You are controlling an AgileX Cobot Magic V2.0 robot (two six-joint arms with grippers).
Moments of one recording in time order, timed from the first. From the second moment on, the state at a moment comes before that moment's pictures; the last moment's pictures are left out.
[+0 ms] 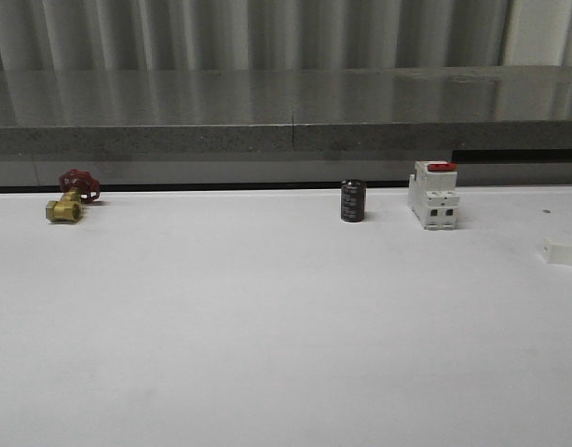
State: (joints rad) left arm 0.06 0.90 -0.72 0.13 0.73 -0.09; right arm -0.02 -0.01 0.03 0.02 0.04 0.01
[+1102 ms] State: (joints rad) left arm 0.18 1.90 -1.17 0.01 0.80 -0.10; right arm -0.02 -0.01 0.03 0.02 0.04 0.01
